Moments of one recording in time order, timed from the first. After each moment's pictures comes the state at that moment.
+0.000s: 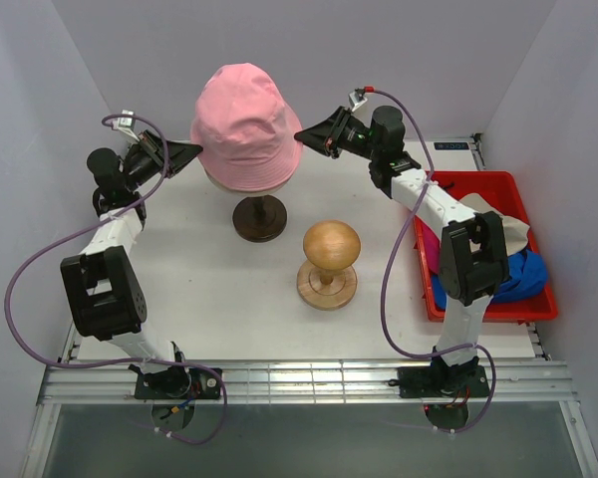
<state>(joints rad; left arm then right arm) 0.25 1.63 1.11 0.77 1.04 -1.24 0.40 1.90 1.56 0.40 -0.68 1.19</state>
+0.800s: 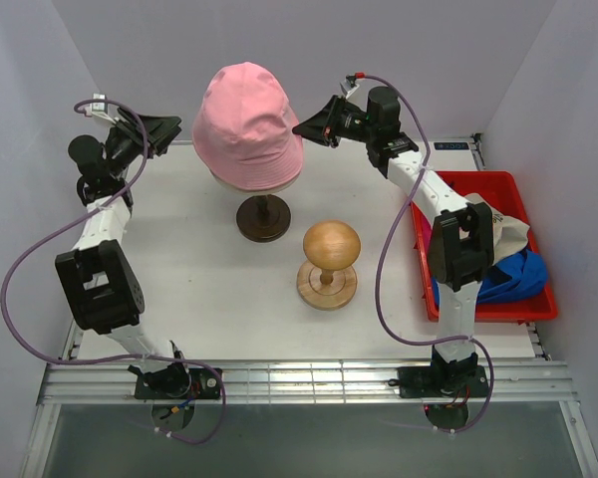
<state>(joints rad) 0.31 1.68 1.26 0.74 0.94 -1.30 0.39 2.05 1.85 0.15 -0.80 1.10</state>
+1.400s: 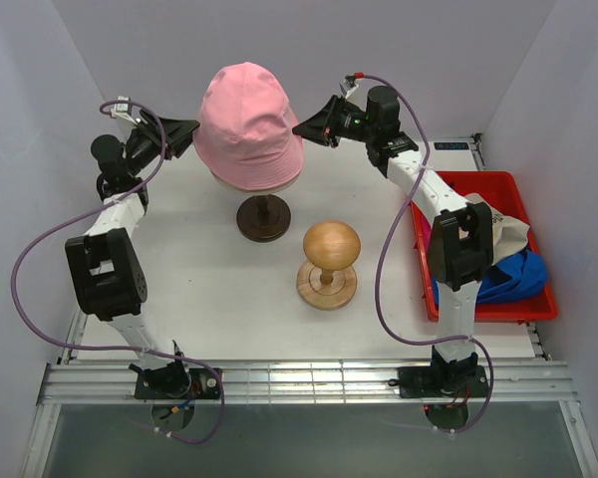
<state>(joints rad) 0.23 1.78 1.28 0.82 0.94 -1.37 0.38 2.06 1.87 0.13 -0.81 1.09</state>
